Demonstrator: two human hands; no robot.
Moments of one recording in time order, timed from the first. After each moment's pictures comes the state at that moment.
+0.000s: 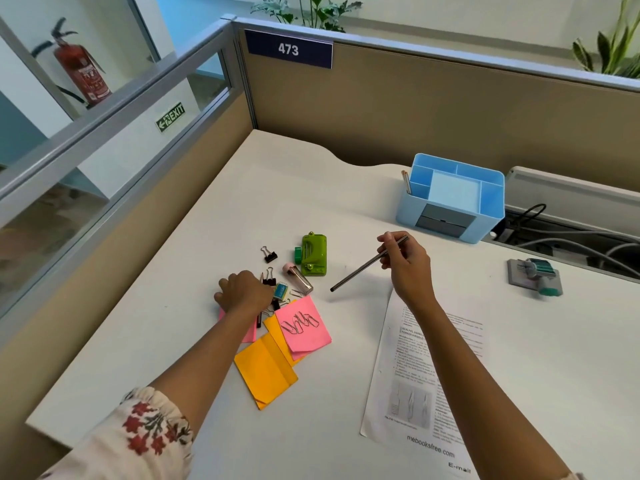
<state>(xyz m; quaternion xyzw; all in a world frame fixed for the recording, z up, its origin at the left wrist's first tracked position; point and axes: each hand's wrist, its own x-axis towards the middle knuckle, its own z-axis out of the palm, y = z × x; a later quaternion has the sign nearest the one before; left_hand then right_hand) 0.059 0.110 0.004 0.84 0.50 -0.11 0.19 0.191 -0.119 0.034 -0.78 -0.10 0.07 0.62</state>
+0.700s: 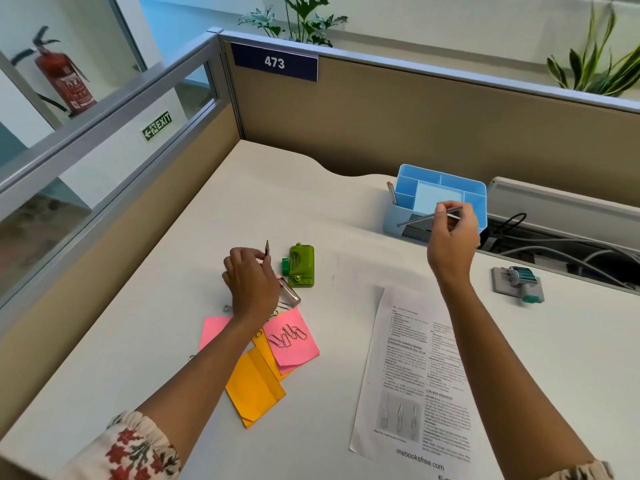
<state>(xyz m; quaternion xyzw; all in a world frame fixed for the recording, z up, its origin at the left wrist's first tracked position) 0.088 0.084 0.016 0.86 0.38 0.23 0.27 0.259 -0.156 0.074 -0.81 -0.02 -0.15 0.57</state>
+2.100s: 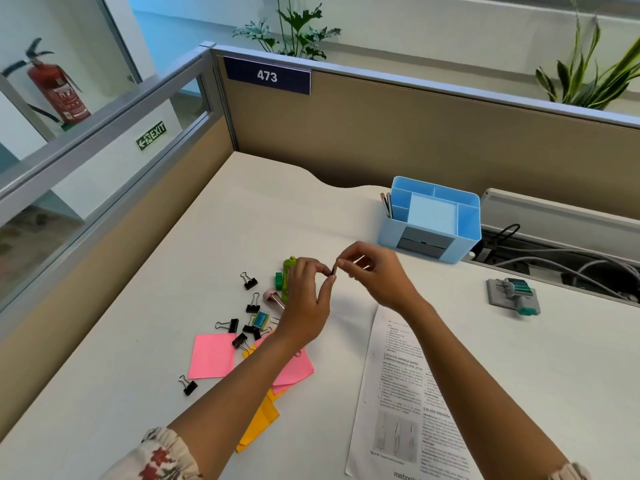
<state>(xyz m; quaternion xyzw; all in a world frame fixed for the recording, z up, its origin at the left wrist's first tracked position) 0.118 0.016 0.018 0.86 0.12 0.23 0.44 0.223 -0.111 0.060 -0.81 -0.30 0.15 0.48</state>
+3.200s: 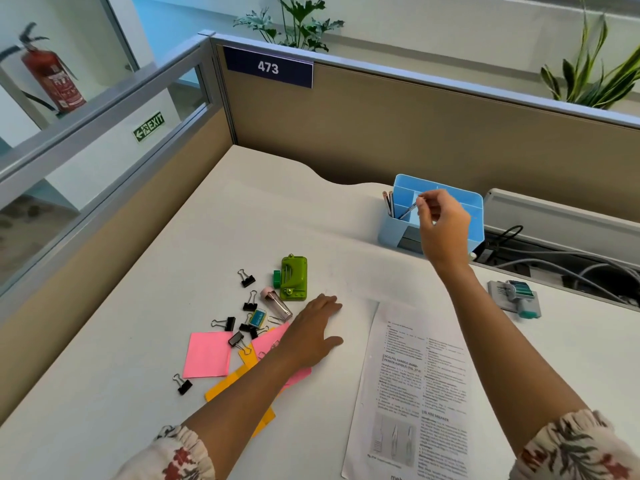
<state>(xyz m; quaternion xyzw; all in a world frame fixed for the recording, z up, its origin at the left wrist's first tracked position) 0.099 0.015 -0.041 0.93 0.05 -0.07 0.36 0.313 -0.149 0.076 -0.86 -0.18 -0.18 0.44</state>
